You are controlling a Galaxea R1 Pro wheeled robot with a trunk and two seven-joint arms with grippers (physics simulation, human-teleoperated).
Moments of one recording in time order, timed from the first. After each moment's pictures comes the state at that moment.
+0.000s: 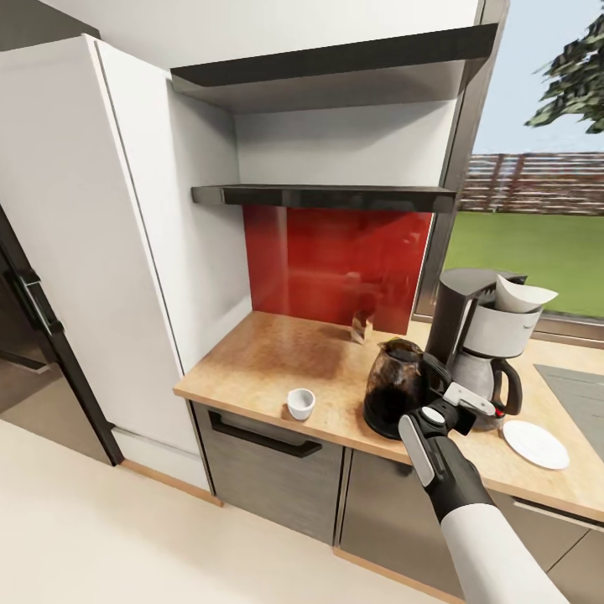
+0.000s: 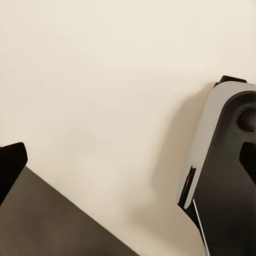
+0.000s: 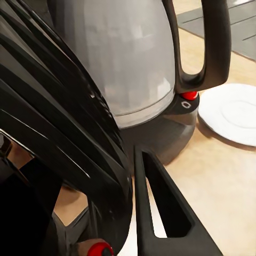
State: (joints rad) left arm 0.06 0.10 0.18 -0.24 0.04 -0.13 0.17; right arm -0.66 0.06 -0.02 -0.97 -0.26 0.15 -0.87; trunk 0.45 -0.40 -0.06
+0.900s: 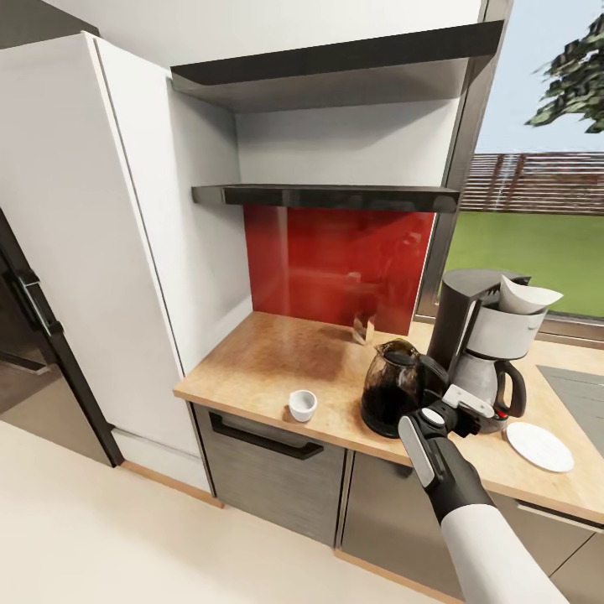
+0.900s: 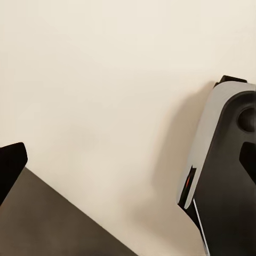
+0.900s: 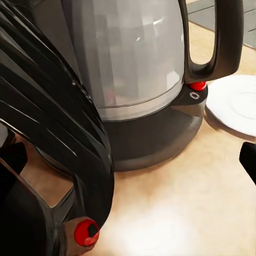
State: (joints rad) left arm 0.06 0.10 0.18 -0.24 0.03 -0.13 0.17; right arm -0.66 0.06 -0.02 -0.96 -0.28 0.14 -0.87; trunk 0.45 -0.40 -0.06
